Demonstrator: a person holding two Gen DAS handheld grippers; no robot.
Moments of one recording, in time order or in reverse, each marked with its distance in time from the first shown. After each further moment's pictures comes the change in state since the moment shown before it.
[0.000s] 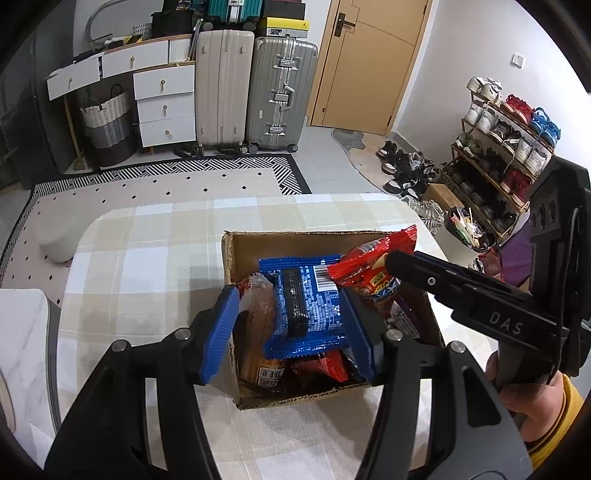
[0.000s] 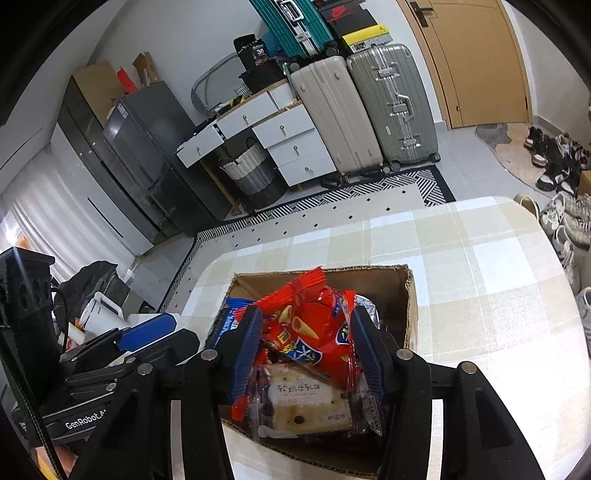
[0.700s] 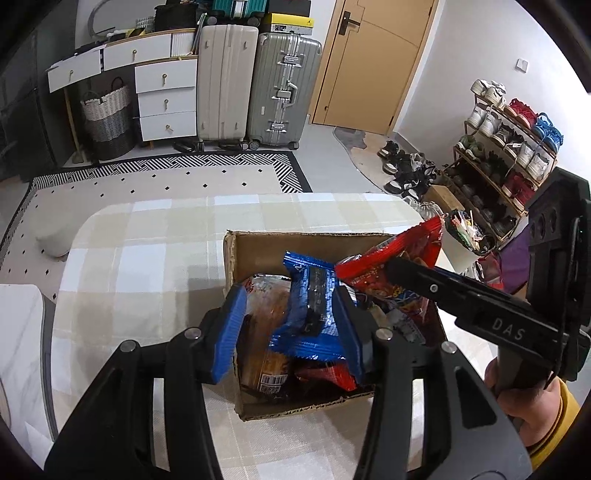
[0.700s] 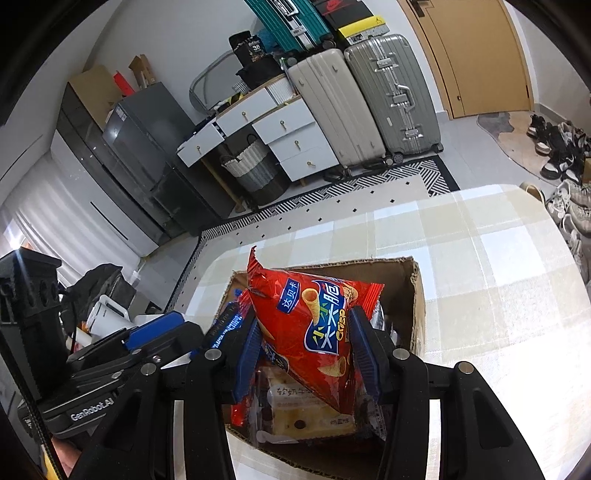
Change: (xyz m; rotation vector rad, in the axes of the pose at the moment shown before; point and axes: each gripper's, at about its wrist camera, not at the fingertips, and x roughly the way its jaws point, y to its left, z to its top) left arm 0.020 0.009 0.004 -0.023 0.014 -0.009; right arm 0.014 -0.008 -0.001 0.041 0.031 0.023
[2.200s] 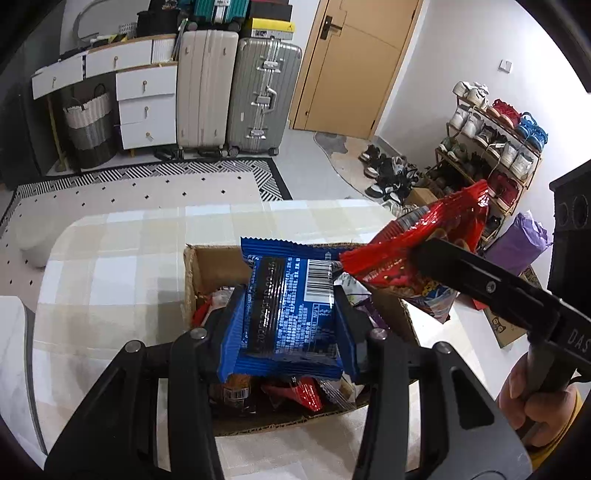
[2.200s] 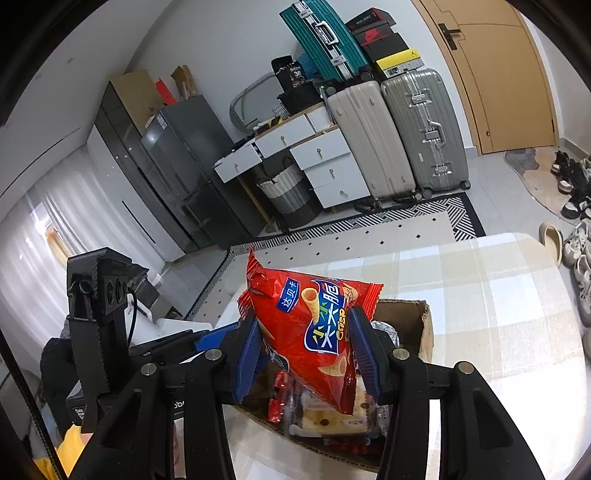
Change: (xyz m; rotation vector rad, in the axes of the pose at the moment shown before) left arm 0.001 -0.034 0.046 0.021 -0.002 -0.071; right arm -0.050 0.015 0.011 -0.105 -0.102 0.106
